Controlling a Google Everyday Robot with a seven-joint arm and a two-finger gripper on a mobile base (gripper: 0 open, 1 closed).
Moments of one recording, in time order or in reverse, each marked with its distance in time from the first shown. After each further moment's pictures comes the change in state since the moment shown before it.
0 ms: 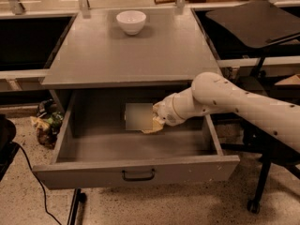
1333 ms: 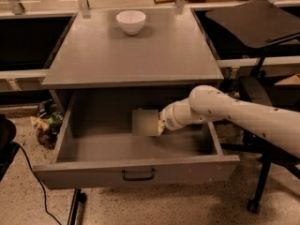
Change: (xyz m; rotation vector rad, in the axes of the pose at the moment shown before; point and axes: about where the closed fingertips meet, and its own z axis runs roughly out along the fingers) arm 0.040 -0.036 0.038 0.080 0.013 0.239
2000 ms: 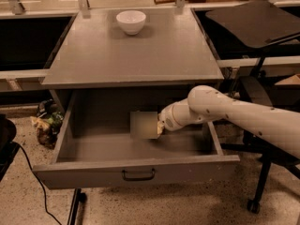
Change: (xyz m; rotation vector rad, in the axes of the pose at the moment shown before) arm 0.005 0.000 0.009 -0.028 0.011 0.004
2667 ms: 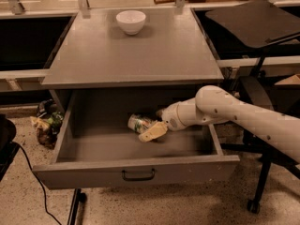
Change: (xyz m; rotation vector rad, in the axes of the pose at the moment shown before) arm -0.007 0.009 -0.013 -0.066 -0.083 -0.040
